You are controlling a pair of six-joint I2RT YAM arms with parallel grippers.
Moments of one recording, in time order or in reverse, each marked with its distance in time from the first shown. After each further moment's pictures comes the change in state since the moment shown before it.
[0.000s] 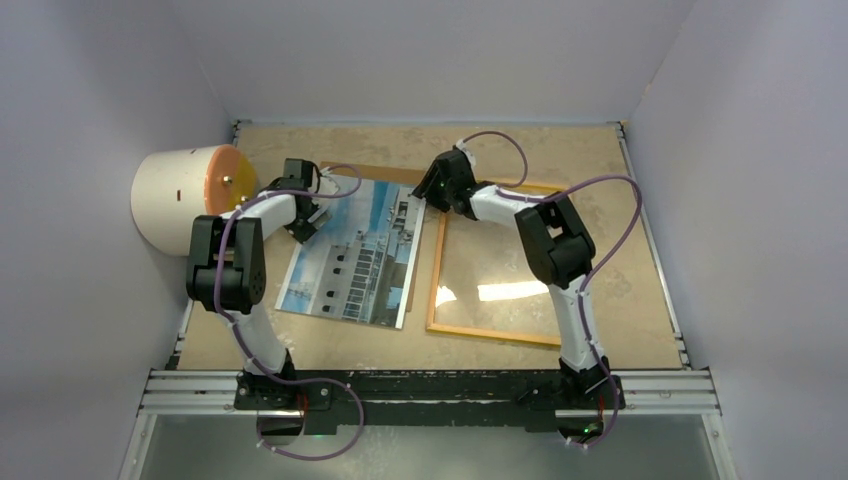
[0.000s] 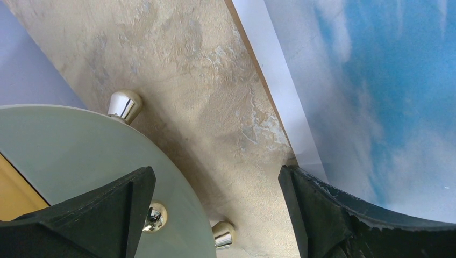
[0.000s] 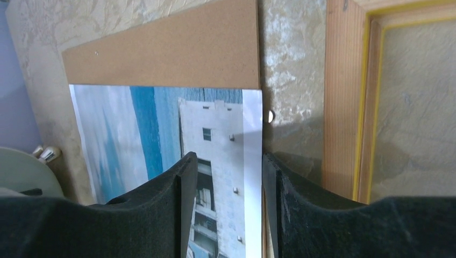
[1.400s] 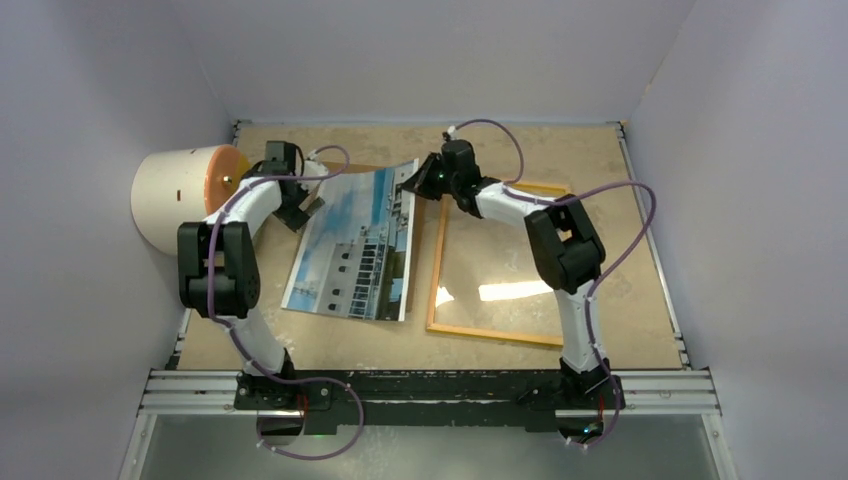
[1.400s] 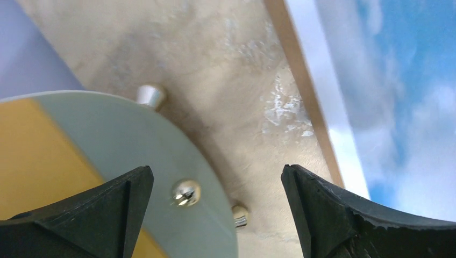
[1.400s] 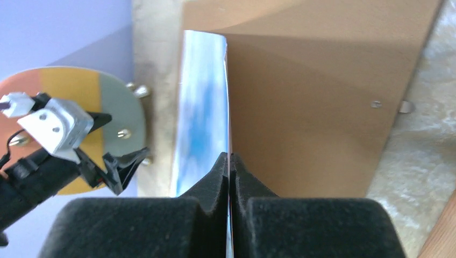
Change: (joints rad) left arm 0.056 -0.022 0.107 -0.146 0.108 -0.004; right arm -0.007 -0.051 -0.043 0.157 -0.277 0.006
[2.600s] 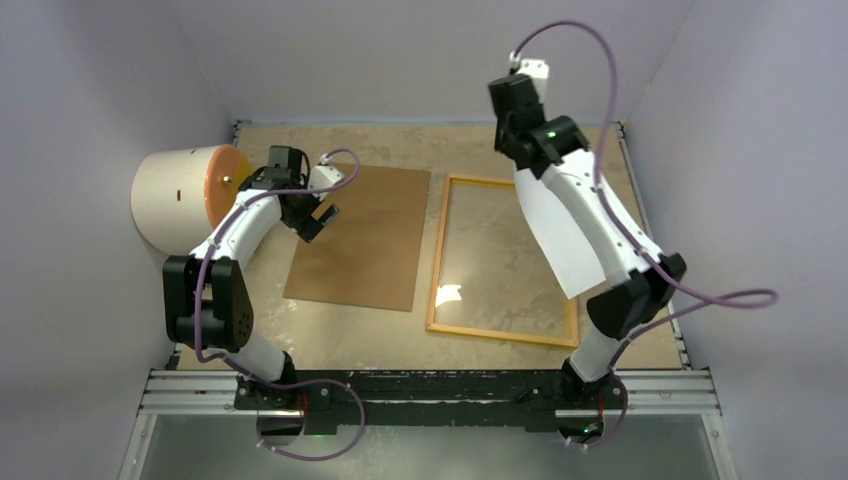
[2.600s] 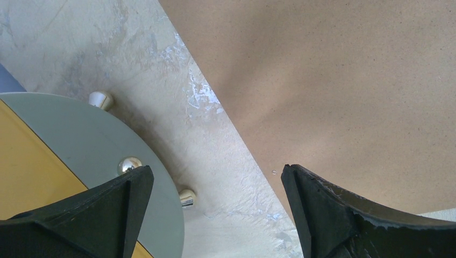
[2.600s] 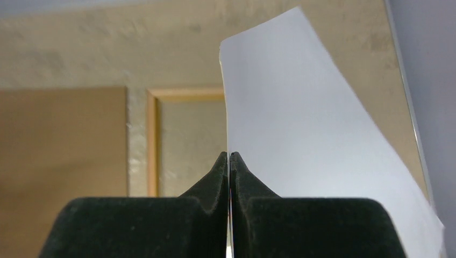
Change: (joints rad) left arm -0.070 -0.230 -0.045 -0.174 0.201 -0.077; right arm -0.065 -0.502 0.486 -1.071 0.821 -0.563
